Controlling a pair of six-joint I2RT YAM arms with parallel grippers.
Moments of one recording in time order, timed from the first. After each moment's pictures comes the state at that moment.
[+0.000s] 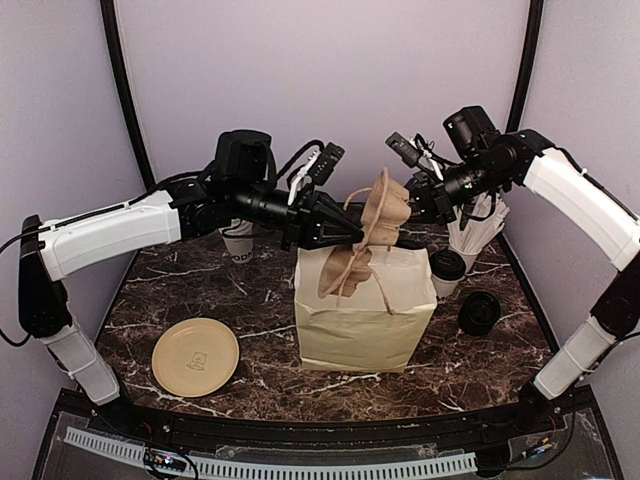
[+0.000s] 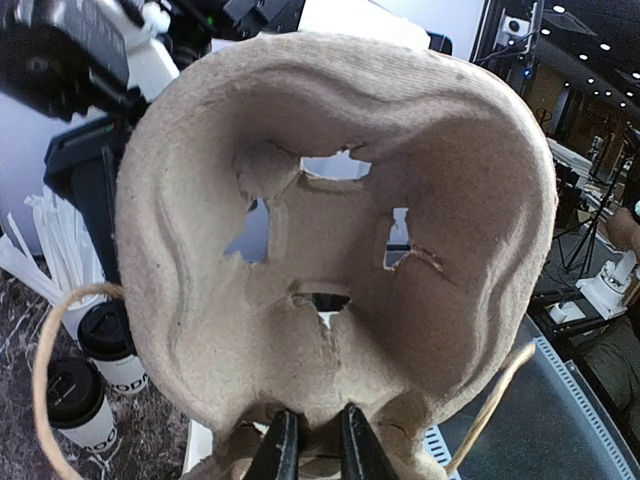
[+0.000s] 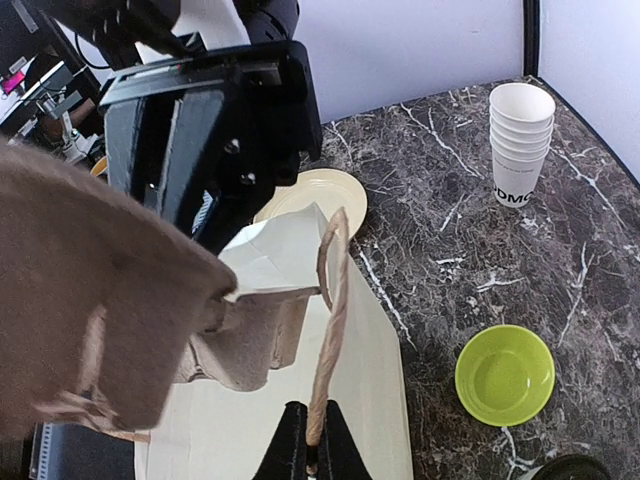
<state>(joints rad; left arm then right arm) -0.85 1.64 1.50 -0.10 0.95 0.02 0.53 1.55 1.69 -1.02 -0.97 -0.45</state>
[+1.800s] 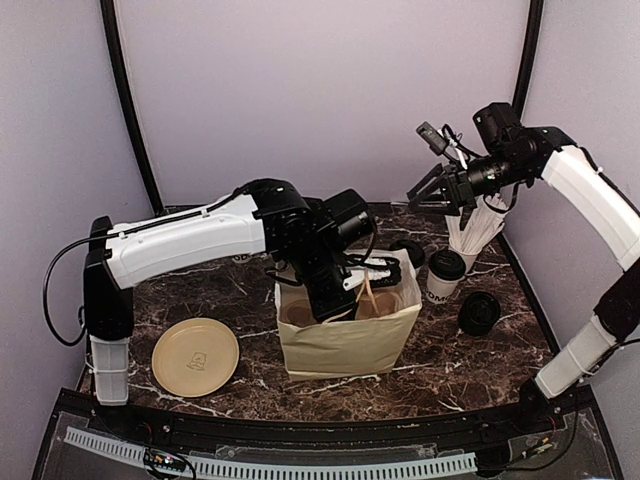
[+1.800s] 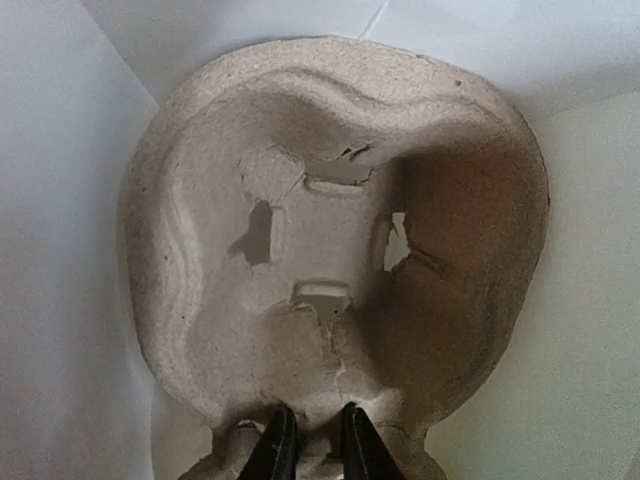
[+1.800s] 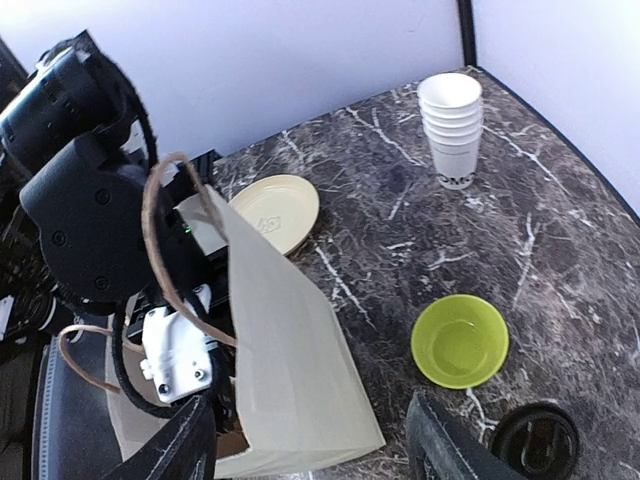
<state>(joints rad) -1.13 2.01 2.02 -1.20 0.15 0.20 0.40 1.52 1.71 -1.08 -0.96 -0.45</state>
